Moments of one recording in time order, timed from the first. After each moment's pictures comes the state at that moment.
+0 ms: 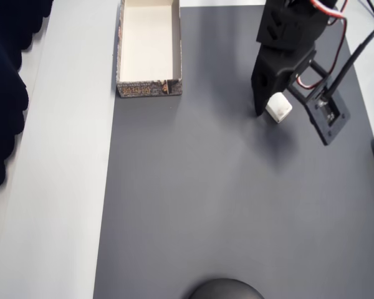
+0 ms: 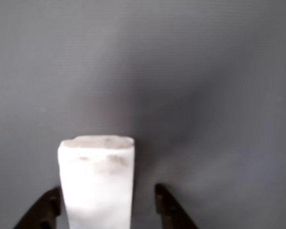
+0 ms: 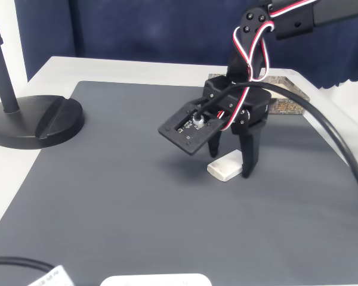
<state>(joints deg) 26.1 72.9 93.9 71.0 64.4</state>
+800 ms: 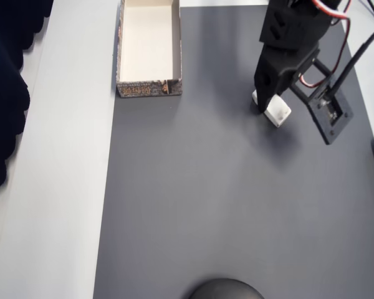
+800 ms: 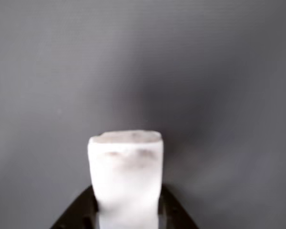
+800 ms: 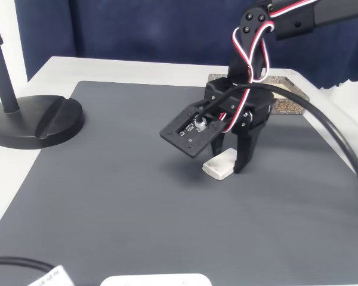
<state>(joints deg) 25.4 72.6 93.4 73.1 61.6</state>
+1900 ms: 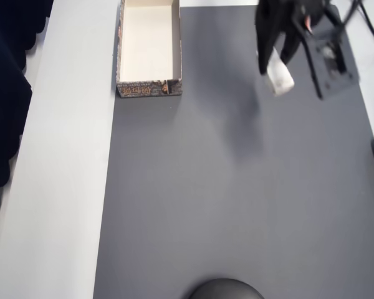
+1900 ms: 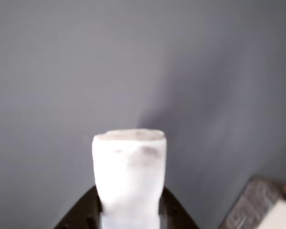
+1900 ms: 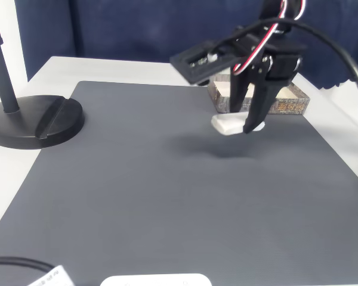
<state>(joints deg) 31.5 90.1 92.1 85.2 46.1</state>
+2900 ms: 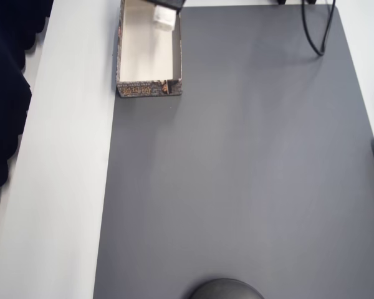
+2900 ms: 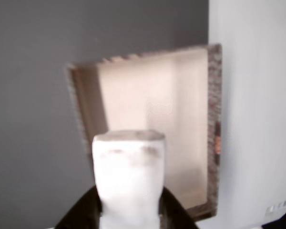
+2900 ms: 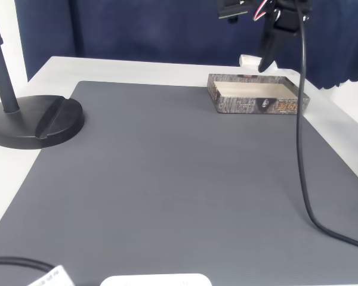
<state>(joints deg) 68.1 61.1 48.4 93.9 62.4</state>
